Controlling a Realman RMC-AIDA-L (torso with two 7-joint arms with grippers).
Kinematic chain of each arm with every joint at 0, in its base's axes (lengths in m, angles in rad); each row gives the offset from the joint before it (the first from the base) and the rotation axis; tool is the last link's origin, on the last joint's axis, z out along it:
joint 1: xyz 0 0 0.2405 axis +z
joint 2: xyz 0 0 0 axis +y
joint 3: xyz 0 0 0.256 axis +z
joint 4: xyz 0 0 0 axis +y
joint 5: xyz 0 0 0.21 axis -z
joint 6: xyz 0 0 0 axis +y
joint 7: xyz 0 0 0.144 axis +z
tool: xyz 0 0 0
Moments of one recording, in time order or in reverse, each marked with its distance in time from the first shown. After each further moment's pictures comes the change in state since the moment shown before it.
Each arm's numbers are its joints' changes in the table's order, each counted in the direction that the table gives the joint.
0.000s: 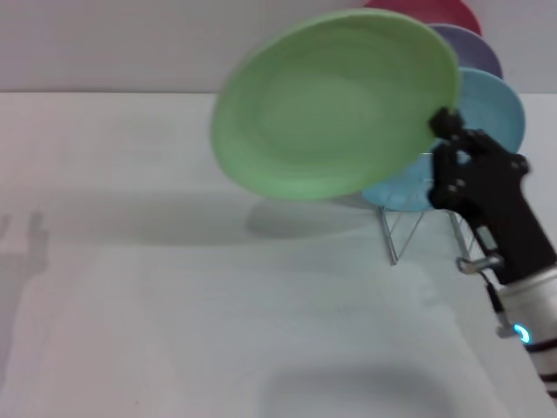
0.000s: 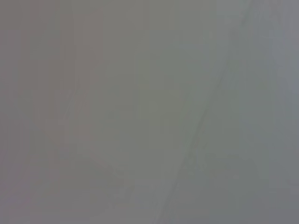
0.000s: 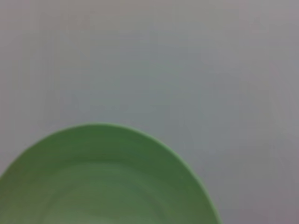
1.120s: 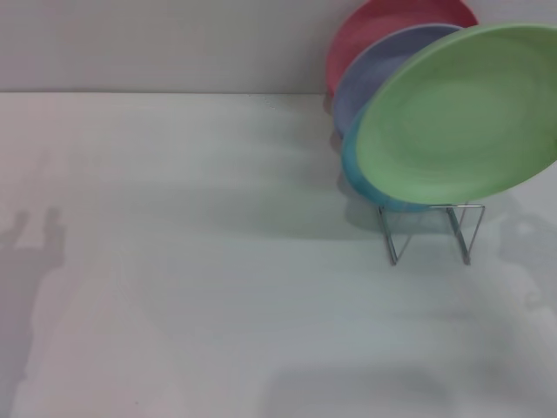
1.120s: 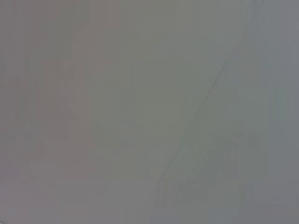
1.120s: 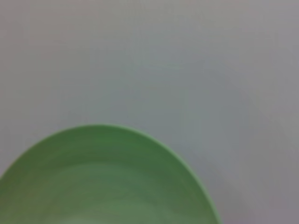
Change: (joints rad) left arm -0.022 -0.005 0.005 -0.050 -0.002 -0.068 -0.024; right arm -0.073 -0.001 0.053 -0.404 -0.003 -0.036 0.379
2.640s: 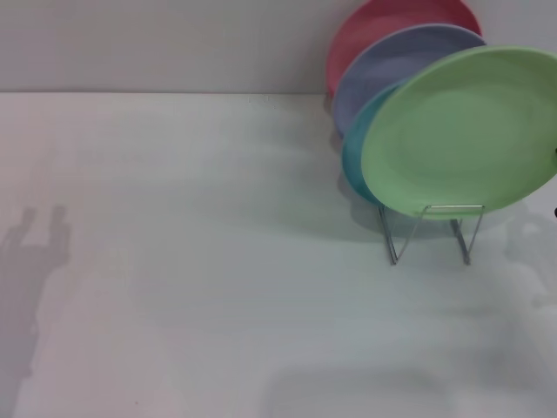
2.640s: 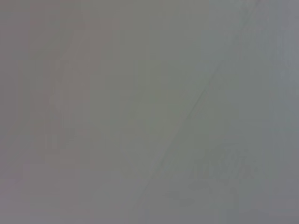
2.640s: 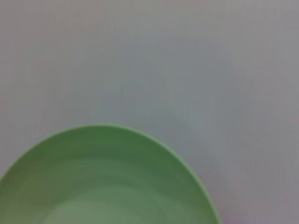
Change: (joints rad) left arm -0.004 0.004 0.006 -0.004 -0.007 0.030 -0.030; right arm -0.001 0.001 0.005 -0.032 0.006 0.098 -0.011
